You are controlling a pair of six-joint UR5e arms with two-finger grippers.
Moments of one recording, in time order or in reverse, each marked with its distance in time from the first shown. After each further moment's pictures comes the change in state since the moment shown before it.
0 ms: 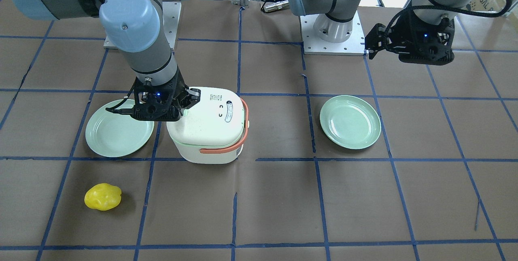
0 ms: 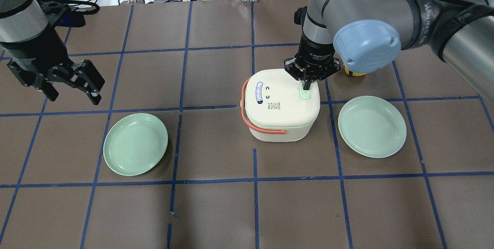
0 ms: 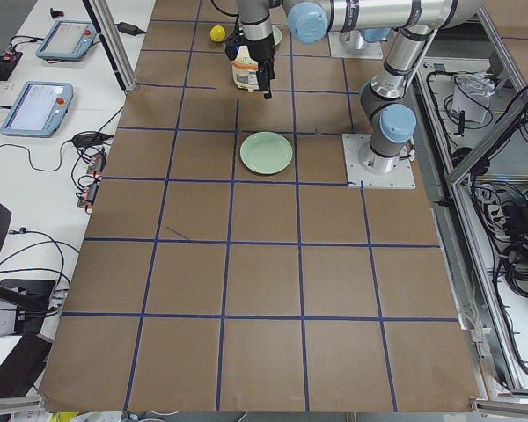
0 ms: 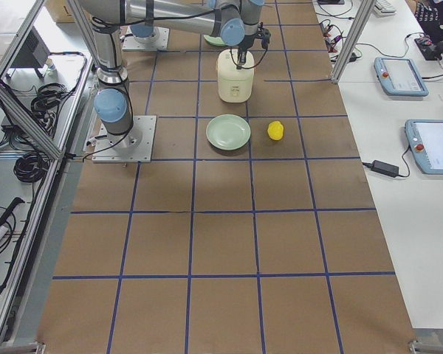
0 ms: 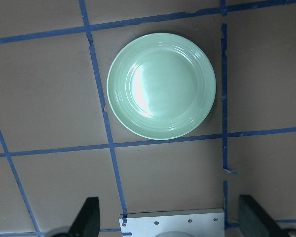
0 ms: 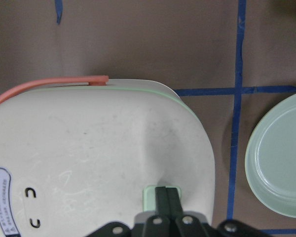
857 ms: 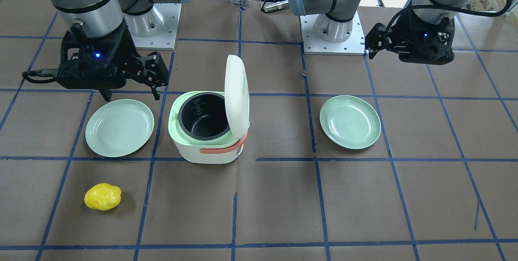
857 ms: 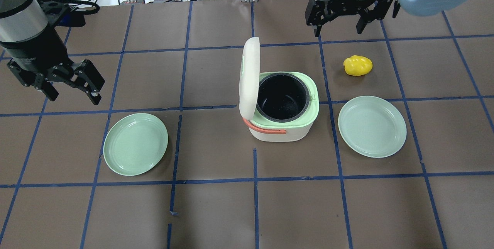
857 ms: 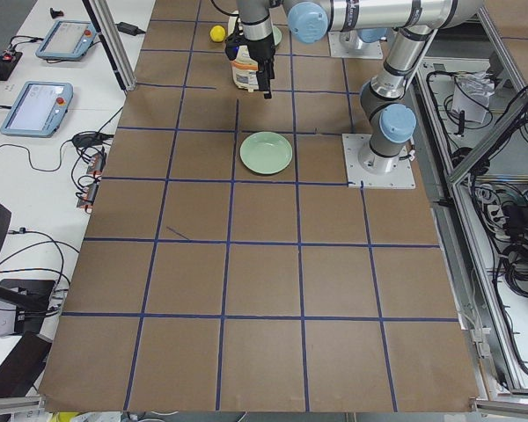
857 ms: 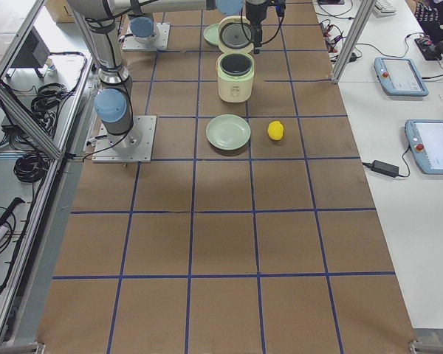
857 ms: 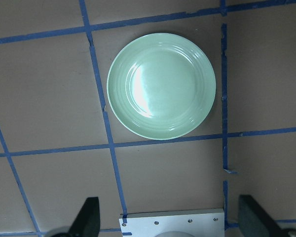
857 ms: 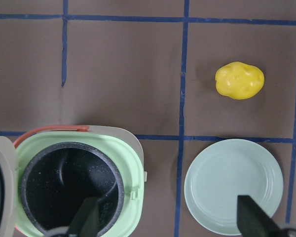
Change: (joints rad) left arm 0.000 0.000 0.000 0.000 0.000 0.000; right arm -0.108 -0.060 -0.193 0.114 -0.049 -0.181
